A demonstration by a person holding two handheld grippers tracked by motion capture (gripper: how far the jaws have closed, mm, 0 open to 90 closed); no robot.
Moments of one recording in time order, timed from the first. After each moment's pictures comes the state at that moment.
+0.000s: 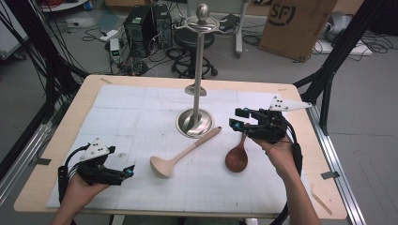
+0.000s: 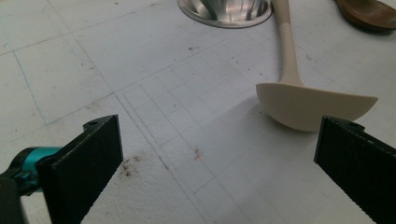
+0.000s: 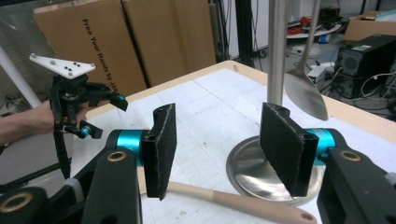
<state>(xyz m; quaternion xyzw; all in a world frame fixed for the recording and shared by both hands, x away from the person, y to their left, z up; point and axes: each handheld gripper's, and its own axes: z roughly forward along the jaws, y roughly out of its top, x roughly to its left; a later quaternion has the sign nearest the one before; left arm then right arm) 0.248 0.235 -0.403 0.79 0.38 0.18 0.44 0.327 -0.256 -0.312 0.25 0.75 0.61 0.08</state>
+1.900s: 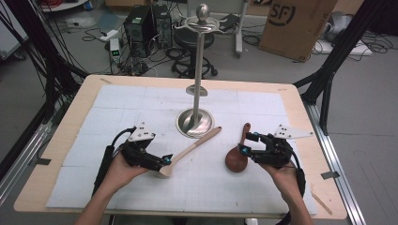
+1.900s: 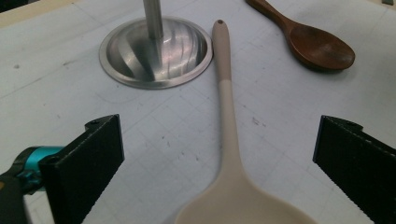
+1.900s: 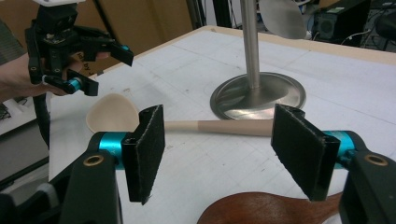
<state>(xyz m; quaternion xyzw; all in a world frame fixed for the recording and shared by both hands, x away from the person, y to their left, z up) 0.298 0.130 -0.382 0.83 0.32 0.14 0.45 0.297 -0.285 -0.381 0.31 0.75 0.58 0.09</state>
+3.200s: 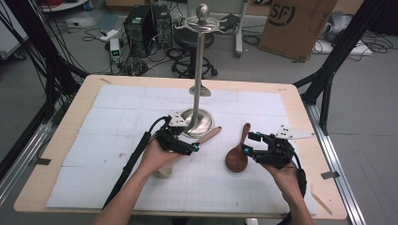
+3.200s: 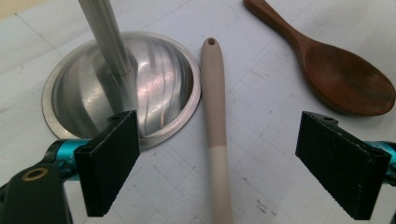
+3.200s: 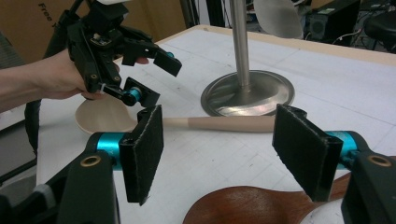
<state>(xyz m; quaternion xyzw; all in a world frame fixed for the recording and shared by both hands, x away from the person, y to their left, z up) 0.349 0.056 -0.400 0.84 0.32 0.12 0.42 0.298 -0.291 -0.385 0.32 0.74 0.58 0.10</state>
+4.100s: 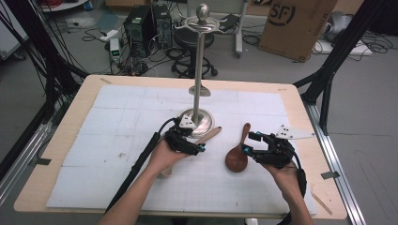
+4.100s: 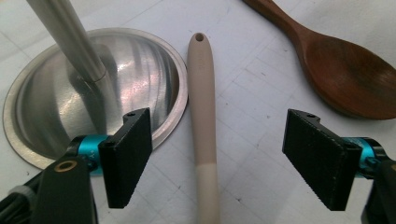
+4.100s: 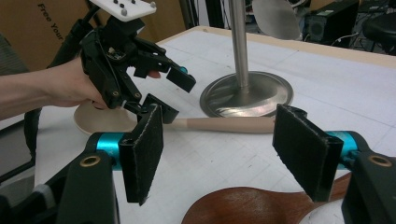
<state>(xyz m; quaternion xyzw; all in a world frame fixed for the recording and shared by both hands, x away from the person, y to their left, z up) 0.356 0.032 -0.411 0.85 0.30 0.12 0.41 0.298 -0.291 -0.385 0.32 0.74 0.58 0.10</state>
